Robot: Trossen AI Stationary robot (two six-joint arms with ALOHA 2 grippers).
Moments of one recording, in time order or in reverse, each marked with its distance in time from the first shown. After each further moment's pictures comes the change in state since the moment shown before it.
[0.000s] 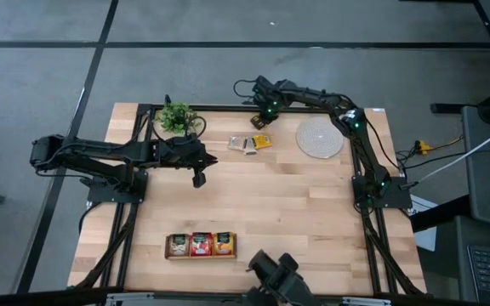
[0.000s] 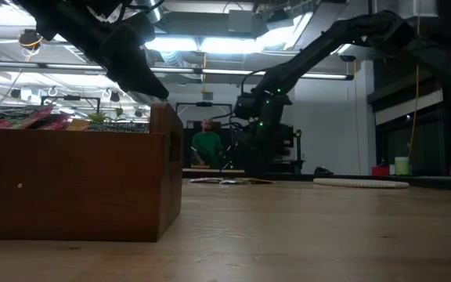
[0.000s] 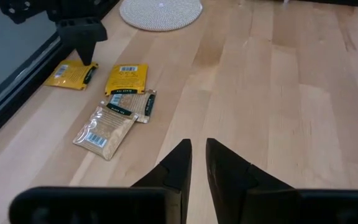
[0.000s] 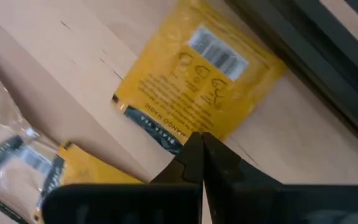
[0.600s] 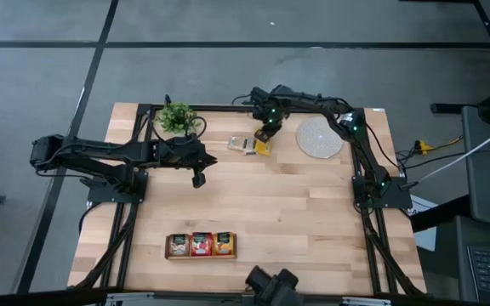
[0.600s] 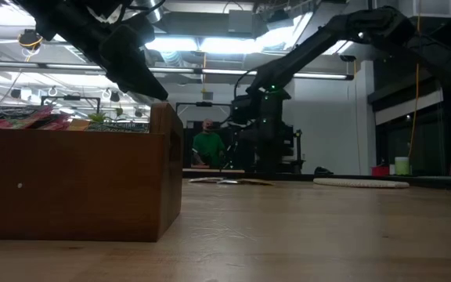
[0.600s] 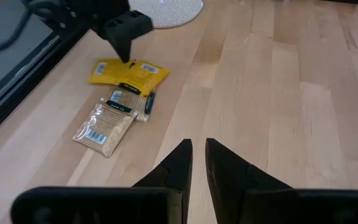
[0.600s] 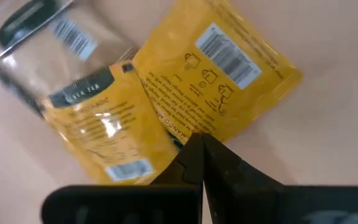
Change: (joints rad) left arm 0.000 0.000 0.000 -0.009 0.000 -0.006; right arm 0.070 0.000 -0.001 -0.221 -0.052 -0.112
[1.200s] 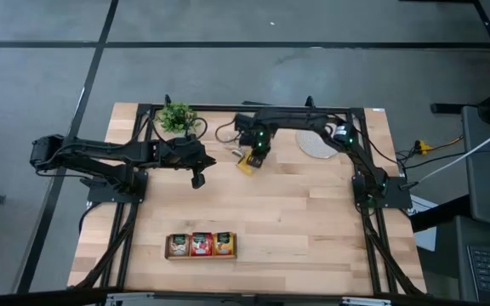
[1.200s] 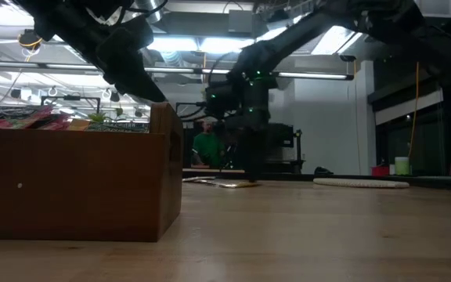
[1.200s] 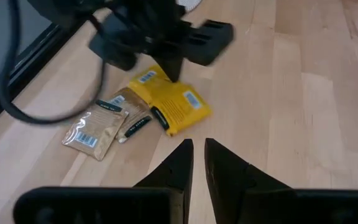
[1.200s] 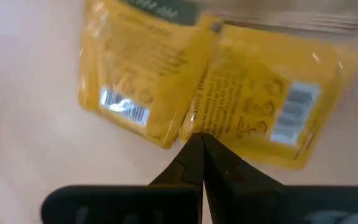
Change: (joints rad) left arm -0.003 0.000 -0.001 -0.030 0.000 -0.004; right arm 0.245 0.000 0.000 -0.024 -0.057 -0.024
